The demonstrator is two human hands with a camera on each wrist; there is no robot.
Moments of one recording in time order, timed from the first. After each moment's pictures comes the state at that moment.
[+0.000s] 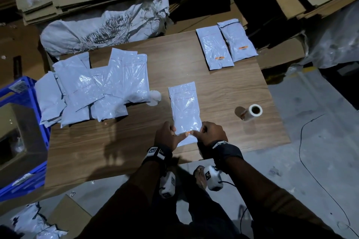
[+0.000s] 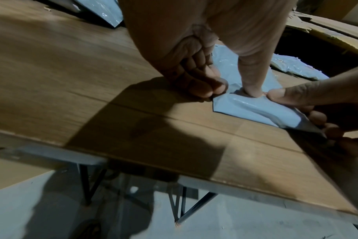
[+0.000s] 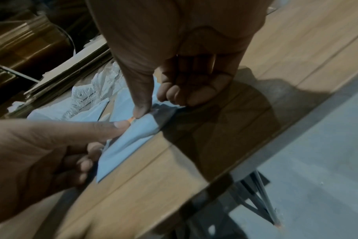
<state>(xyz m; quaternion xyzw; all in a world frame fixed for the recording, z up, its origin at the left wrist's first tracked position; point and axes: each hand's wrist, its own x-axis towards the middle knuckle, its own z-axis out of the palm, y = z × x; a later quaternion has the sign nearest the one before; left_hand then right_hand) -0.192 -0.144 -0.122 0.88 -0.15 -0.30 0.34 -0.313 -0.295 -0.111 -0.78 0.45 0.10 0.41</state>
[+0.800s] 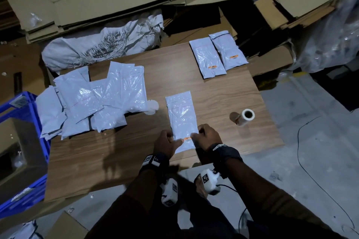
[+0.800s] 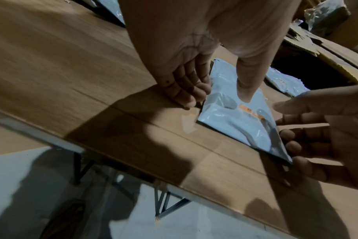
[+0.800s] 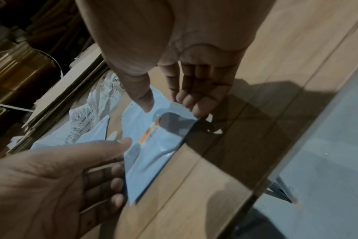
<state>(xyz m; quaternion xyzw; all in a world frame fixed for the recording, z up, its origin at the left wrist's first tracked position) -0.195 -0.143 -0.114 0.86 -0.12 -0.34 0.35 -0.313 -0.296 -0.103 -0.73 0.45 0.02 0.51</state>
